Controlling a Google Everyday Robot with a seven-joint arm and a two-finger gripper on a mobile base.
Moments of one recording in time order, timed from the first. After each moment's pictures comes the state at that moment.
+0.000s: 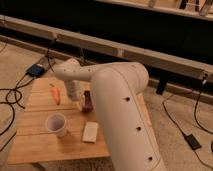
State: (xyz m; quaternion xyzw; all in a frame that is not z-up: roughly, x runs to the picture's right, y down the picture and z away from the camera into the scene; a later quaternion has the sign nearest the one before) arm -0.128 0.100 0.861 -0.39 0.17 0.22 0.88
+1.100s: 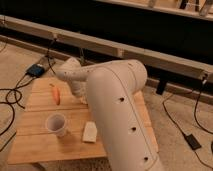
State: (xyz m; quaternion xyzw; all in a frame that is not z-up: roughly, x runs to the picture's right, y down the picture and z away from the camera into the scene) arm -0.120 0.081 0.880 -0.29 0.19 0.24 0.91
